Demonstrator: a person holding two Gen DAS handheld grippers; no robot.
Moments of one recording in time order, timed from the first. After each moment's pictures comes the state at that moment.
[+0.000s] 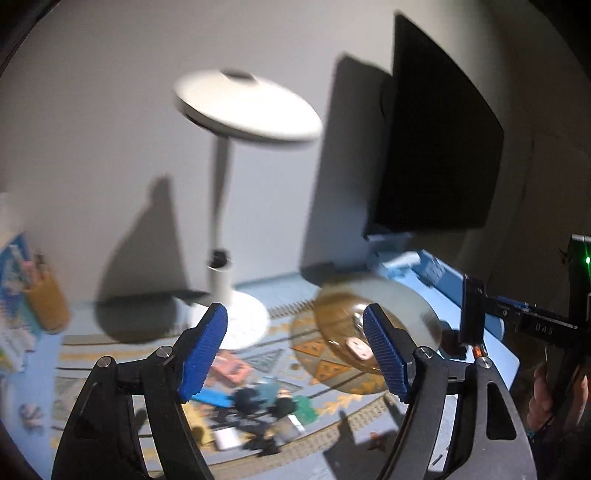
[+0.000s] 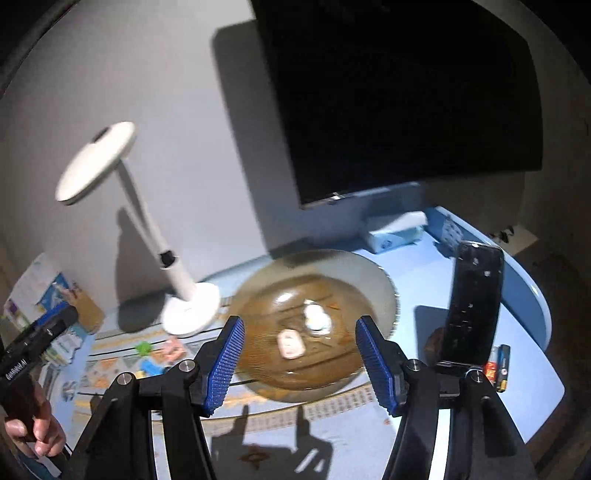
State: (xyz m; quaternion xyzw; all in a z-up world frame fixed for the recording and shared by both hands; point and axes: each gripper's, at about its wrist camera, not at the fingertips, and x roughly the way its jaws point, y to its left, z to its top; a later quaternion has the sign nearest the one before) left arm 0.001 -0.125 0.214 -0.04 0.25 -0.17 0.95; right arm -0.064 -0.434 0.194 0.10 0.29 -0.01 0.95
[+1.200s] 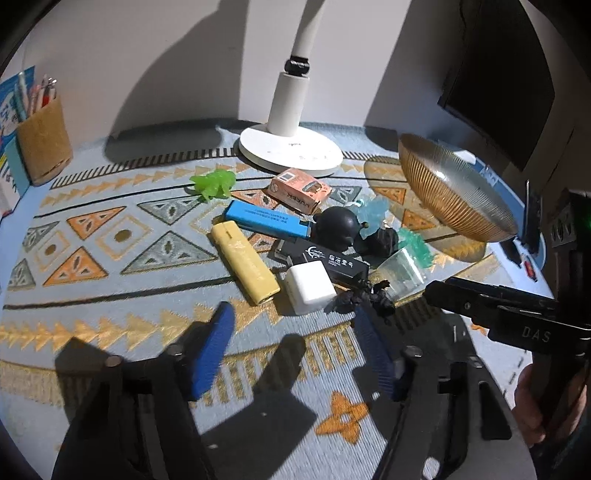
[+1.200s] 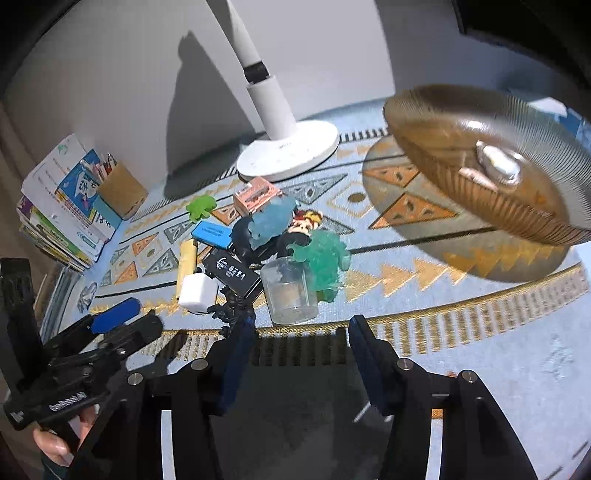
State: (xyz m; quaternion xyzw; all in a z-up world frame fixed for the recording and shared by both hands) left arm 0.014 -0.064 0.018 -0.05 0.44 -0.15 0.88; right arm -0.002 -0.281 0.006 0.11 0.46 0.13 0.87
